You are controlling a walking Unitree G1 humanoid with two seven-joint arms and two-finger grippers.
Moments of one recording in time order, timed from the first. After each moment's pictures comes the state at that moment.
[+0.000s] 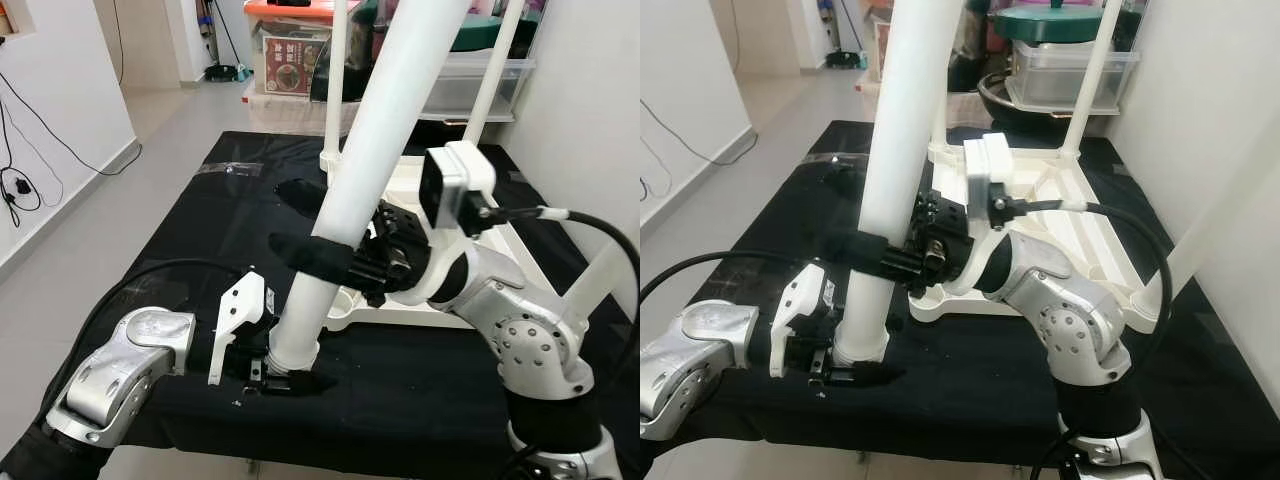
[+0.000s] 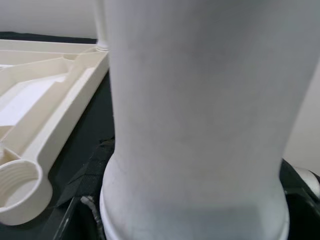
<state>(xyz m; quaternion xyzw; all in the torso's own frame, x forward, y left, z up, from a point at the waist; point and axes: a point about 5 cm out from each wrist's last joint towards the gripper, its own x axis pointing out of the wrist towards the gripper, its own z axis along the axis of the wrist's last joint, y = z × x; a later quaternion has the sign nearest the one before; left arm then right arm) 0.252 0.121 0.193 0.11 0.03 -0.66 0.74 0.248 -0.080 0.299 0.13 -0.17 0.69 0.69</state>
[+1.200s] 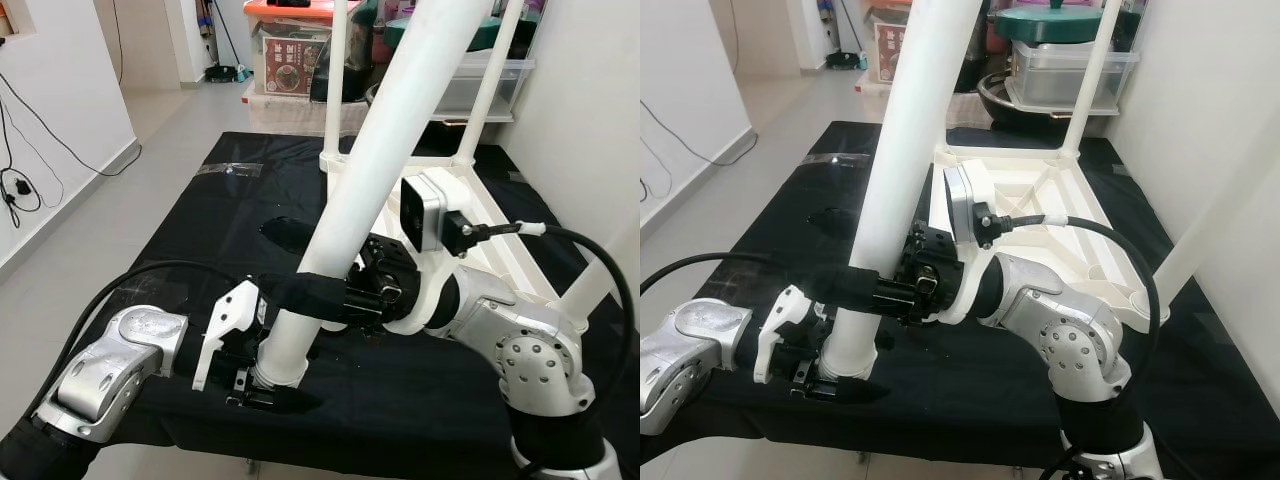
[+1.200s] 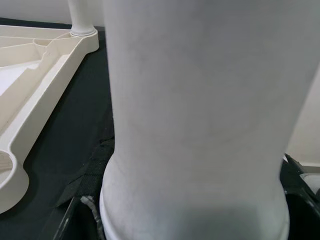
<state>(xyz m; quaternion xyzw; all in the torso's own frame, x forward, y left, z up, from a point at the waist) 0.252 0.130 0.190 0.12 0.05 -0.69 0.71 0.238 -0.071 0.282 0.17 -0.10 0.71 0.67</state>
